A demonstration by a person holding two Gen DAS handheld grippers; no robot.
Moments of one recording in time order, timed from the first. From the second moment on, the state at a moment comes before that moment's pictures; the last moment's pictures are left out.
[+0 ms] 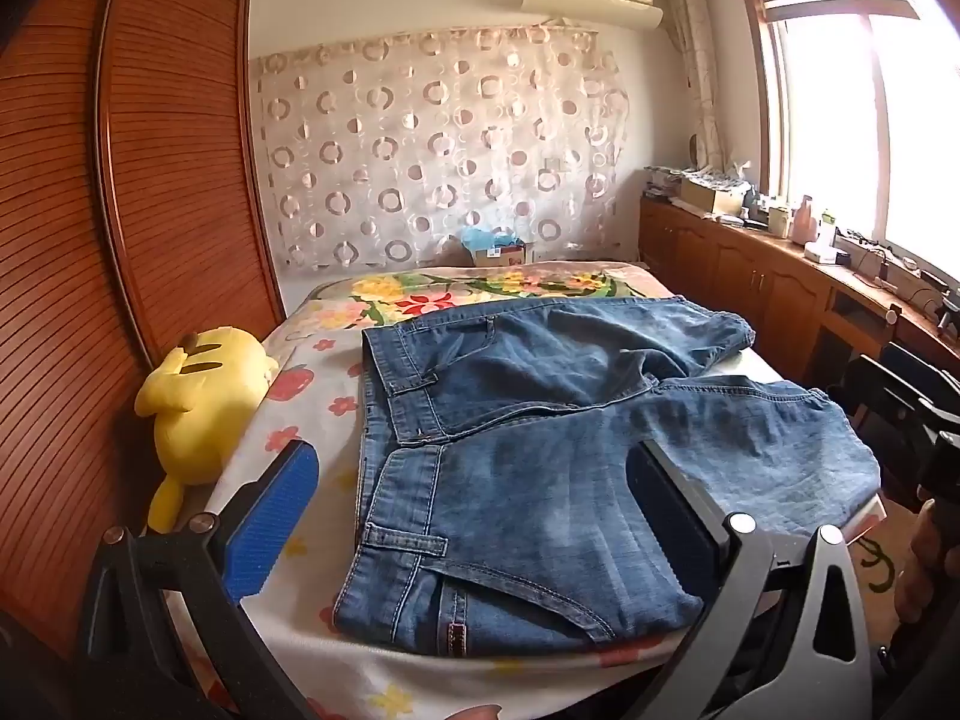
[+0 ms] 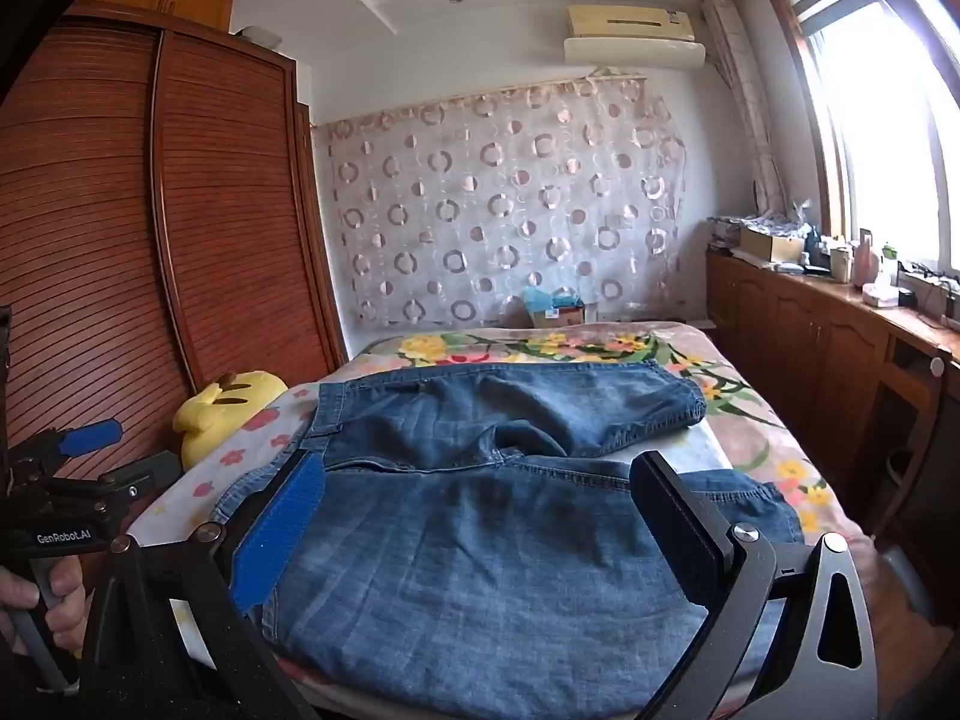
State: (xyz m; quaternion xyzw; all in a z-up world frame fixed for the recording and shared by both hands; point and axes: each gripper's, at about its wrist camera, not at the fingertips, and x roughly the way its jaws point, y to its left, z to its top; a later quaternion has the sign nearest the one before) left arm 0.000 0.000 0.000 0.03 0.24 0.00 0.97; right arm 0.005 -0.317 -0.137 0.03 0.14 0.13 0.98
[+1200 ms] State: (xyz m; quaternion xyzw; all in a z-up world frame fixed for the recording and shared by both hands) left arm -0.001 -0.002 0.000 0.02 0.24 0.00 0.97; right arm 0.004 -0.318 -0.138 0.03 0.14 0.13 0.98
